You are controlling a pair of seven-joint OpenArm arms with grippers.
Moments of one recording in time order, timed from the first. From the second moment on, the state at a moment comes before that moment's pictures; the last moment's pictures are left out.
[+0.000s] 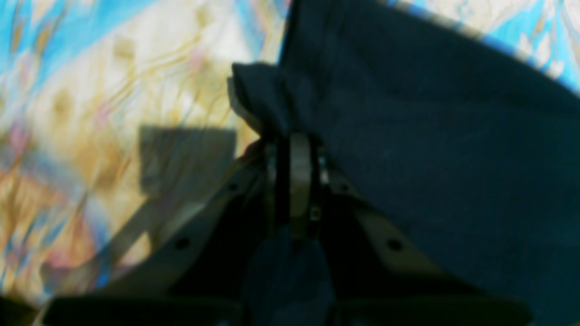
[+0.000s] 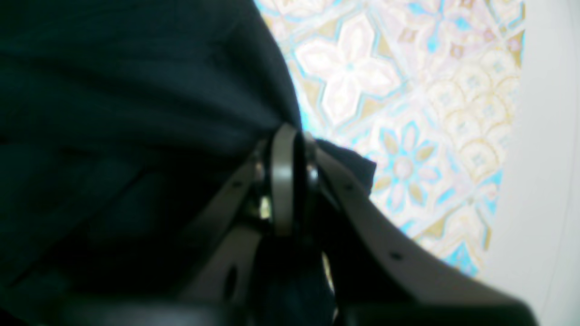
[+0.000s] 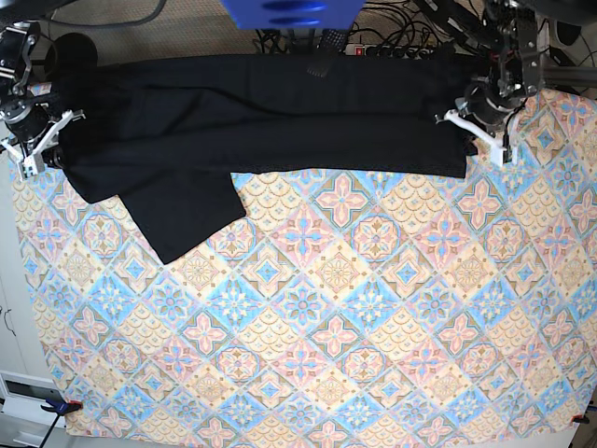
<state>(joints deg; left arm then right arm) 25.2 -17.2 -13.8 87.6 -31.2 -6.4 37.6 -22.5 29.0 30.5 73.6 7.5 41.6 -11.5</state>
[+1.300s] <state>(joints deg) 24.3 -17.0 -11.0 88.5 -31.4 -5.7 37.4 -9.7 24.8 22.1 90.4 6.8 41.6 -35.1</state>
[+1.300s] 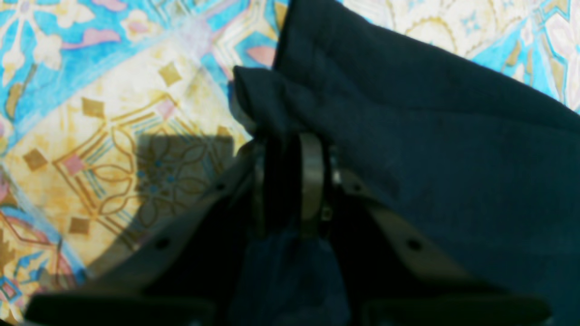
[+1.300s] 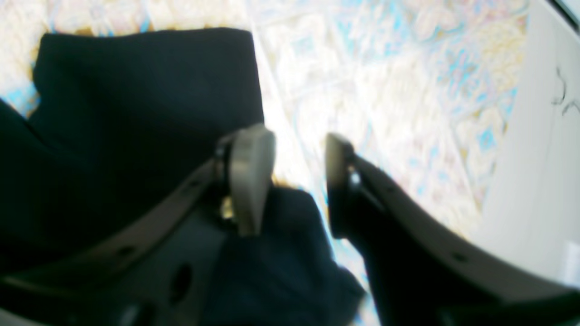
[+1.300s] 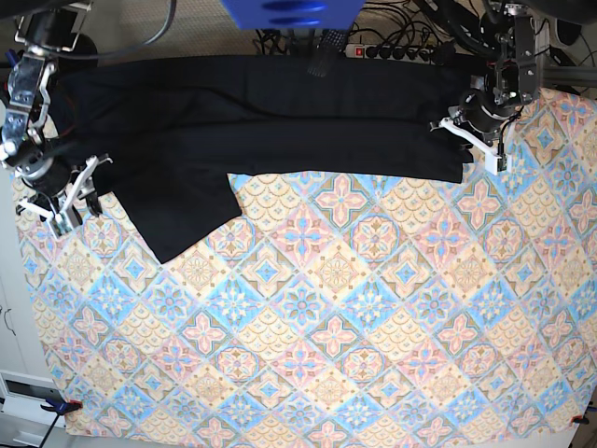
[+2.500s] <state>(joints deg) 29.9 -16.3 -24.2 100.1 -45.7 -5.5 43.9 16.4 24.4 3.2 45.8 -1.8 41.3 -25.3</state>
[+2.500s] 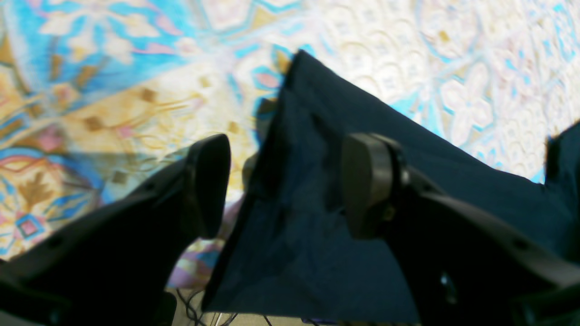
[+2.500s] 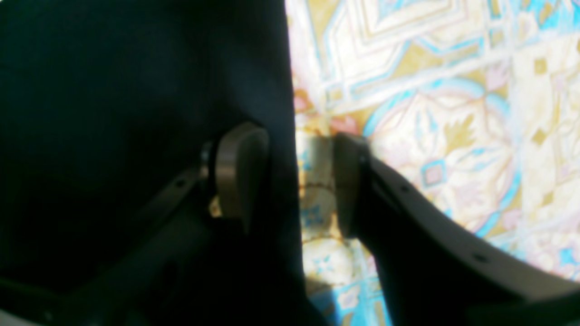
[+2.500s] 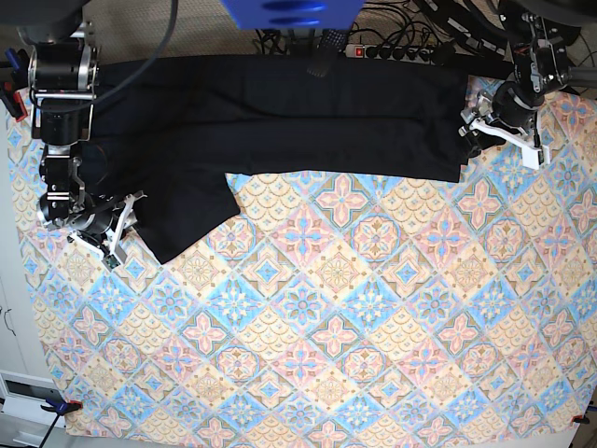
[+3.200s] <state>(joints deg) 29.2 -16.3 -24.2 101.1 -46.1 -5.6 44.1 11.0 23.3 -3.6 55.4 0.5 40.5 -24.9</state>
